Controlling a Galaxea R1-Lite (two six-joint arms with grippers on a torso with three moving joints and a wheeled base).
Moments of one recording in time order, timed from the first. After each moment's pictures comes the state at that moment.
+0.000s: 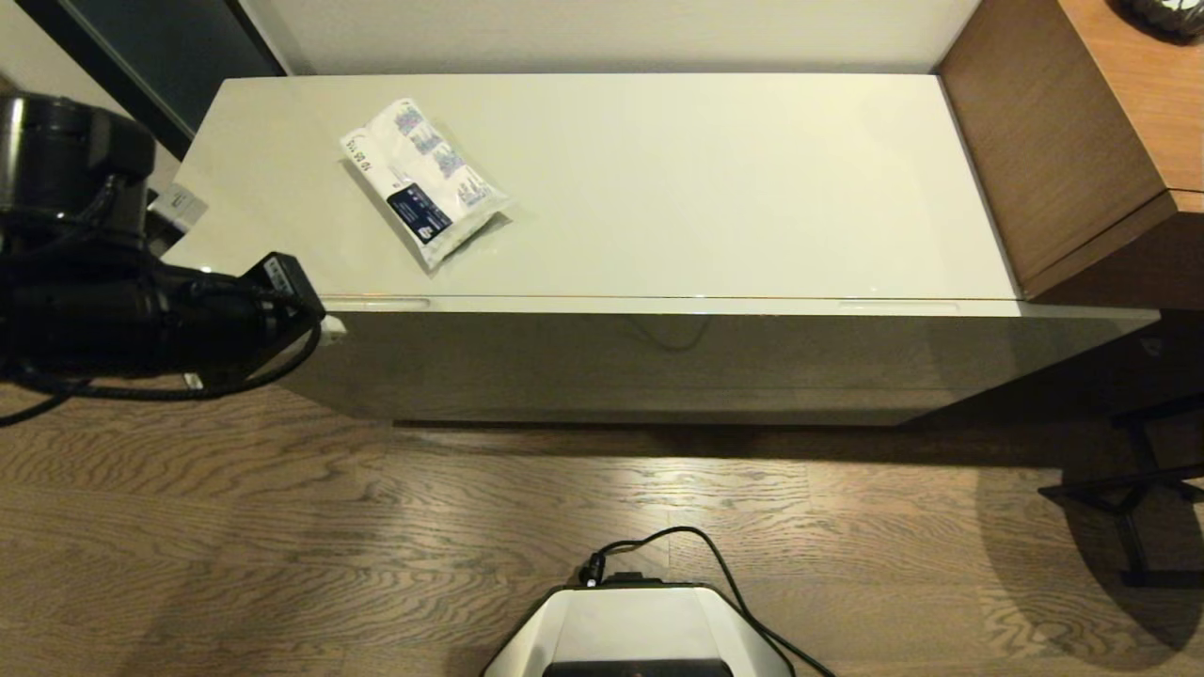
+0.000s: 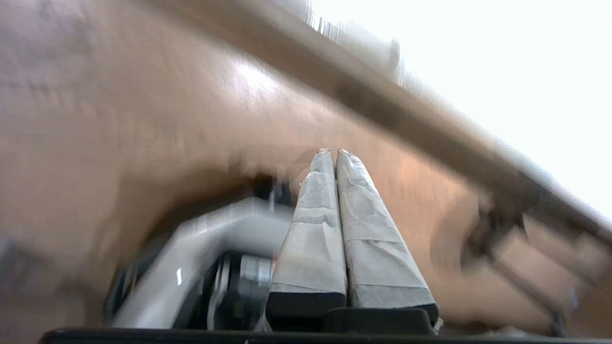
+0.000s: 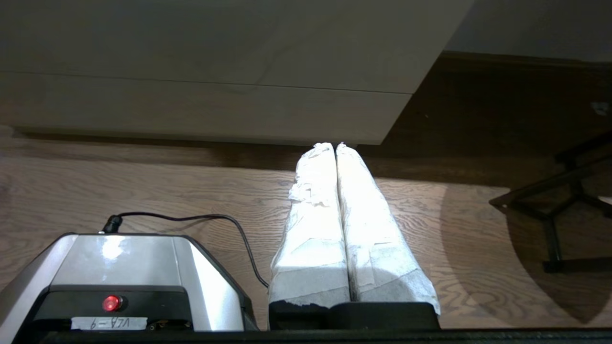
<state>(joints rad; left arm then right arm) -0.18 1.50 -1.26 0.24 -0.02 -0.64 0.01 0.00 0.00 -0.08 -0.02 -0.08</state>
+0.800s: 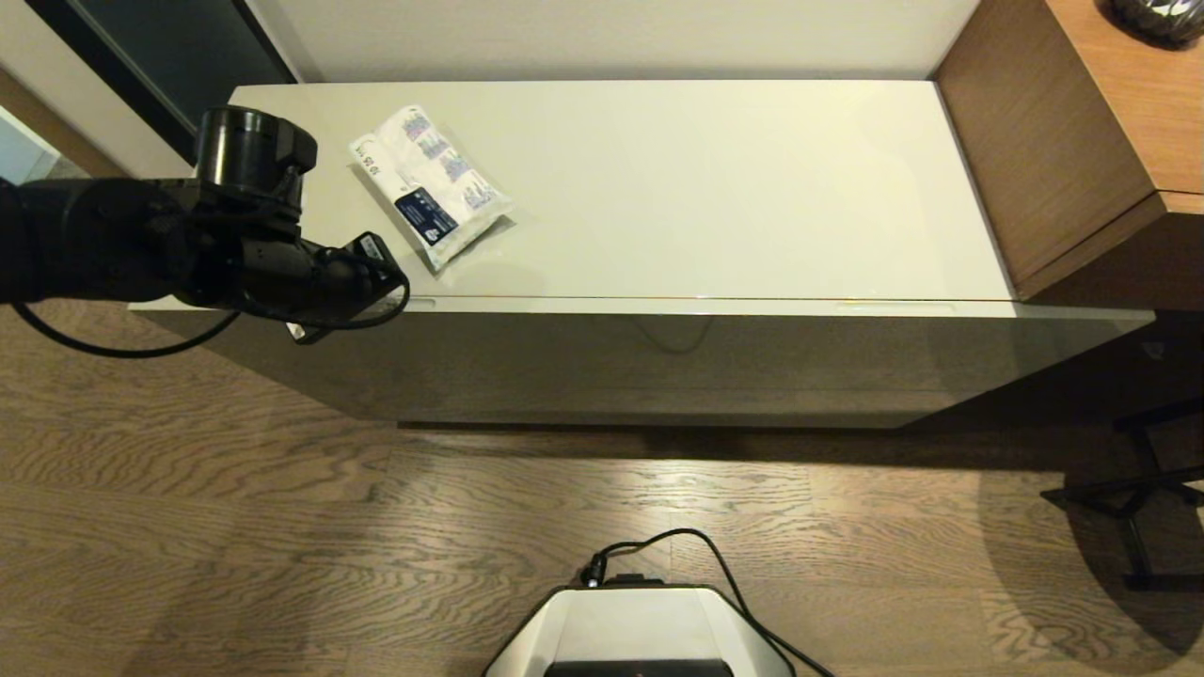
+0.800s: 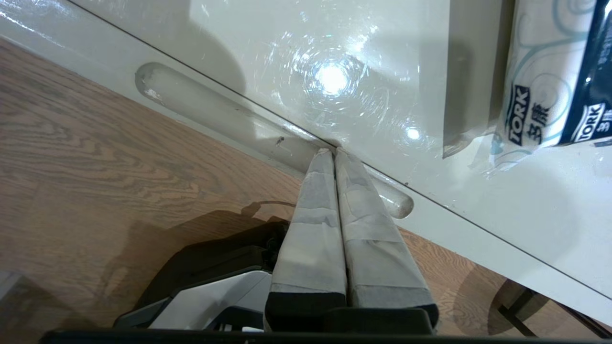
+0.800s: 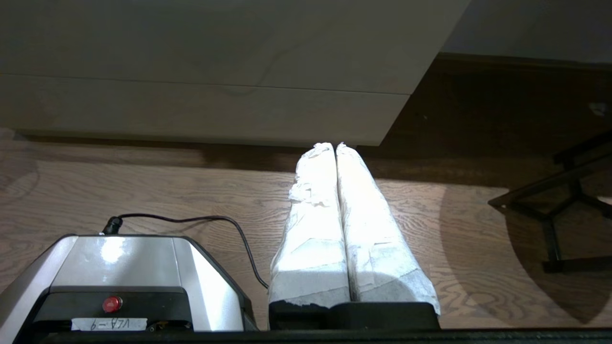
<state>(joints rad) -0.19 1.91 -1.56 0.25 0.08 -0.63 0.01 0.00 0.00 -0.08 -0.02 -0.08</state>
